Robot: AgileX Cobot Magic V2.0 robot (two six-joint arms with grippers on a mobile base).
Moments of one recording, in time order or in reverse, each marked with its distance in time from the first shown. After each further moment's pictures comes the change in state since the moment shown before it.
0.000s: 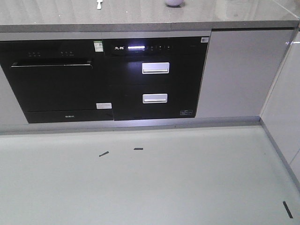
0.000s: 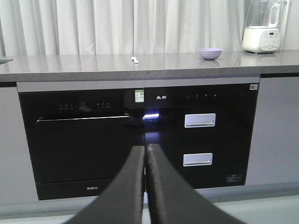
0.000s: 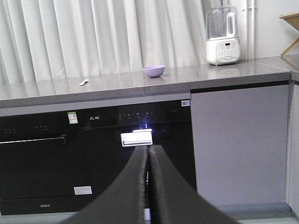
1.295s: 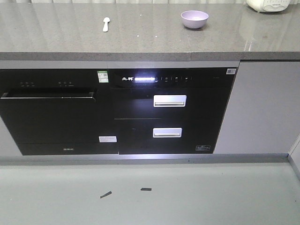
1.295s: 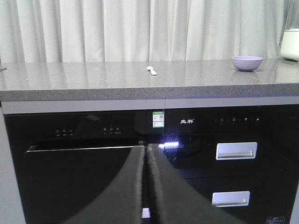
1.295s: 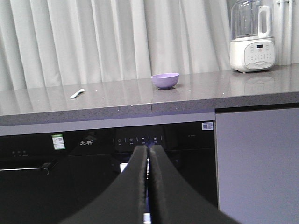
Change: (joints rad) left arm 0.000 0.000 0.000 0.000 0.000 0.000; right arm 0.000 0.000 0.000 0.000 0.000 0.000
